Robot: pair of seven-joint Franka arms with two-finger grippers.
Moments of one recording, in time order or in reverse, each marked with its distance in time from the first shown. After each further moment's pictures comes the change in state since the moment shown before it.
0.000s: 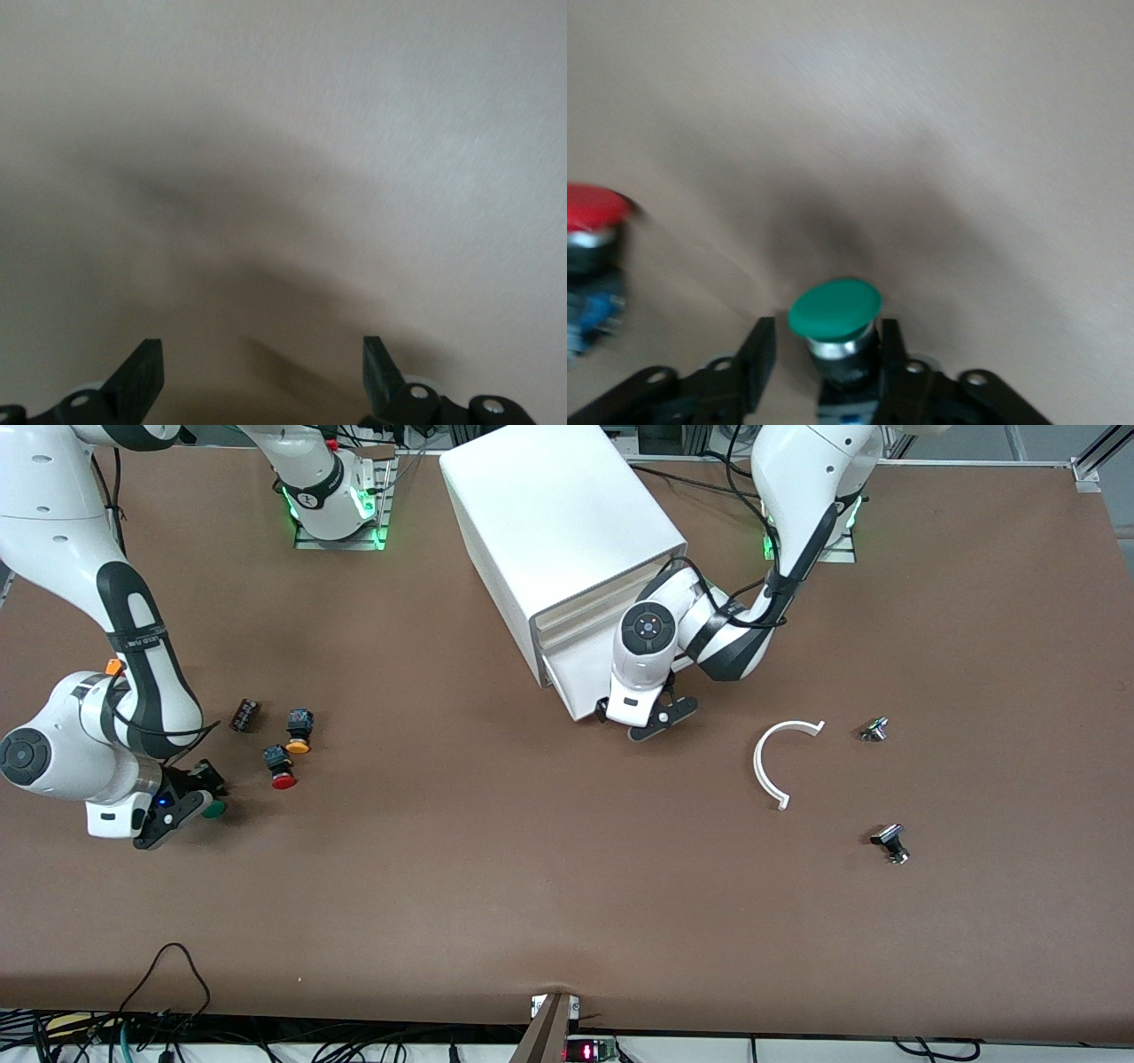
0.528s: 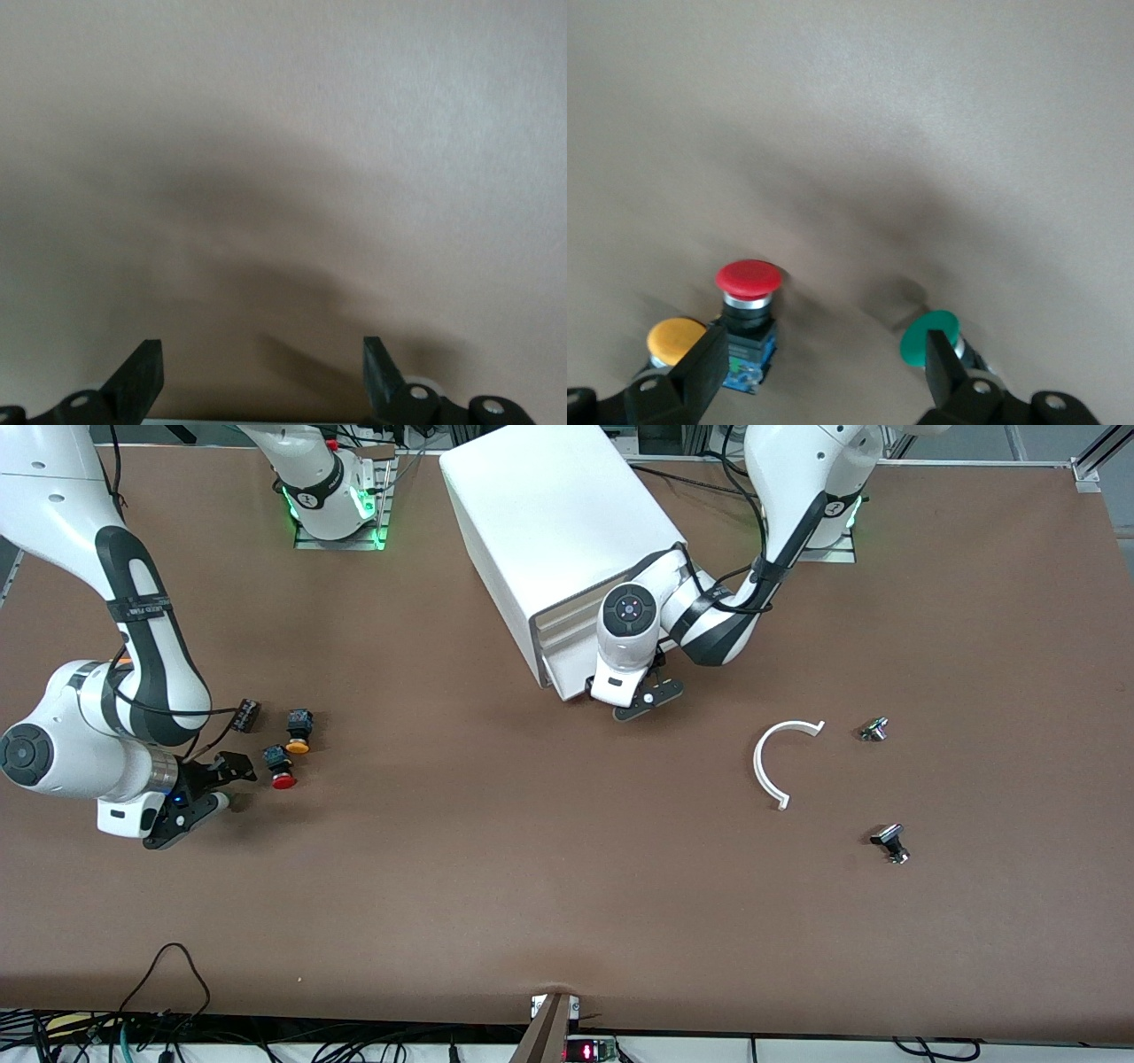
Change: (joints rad) left arm -0.002 -0.016 -0.057 -0.023 0.000 -0.032 -0.007; right arm 0.016 -0.085 0.074 -0.003 0.000 -0.122 0.215
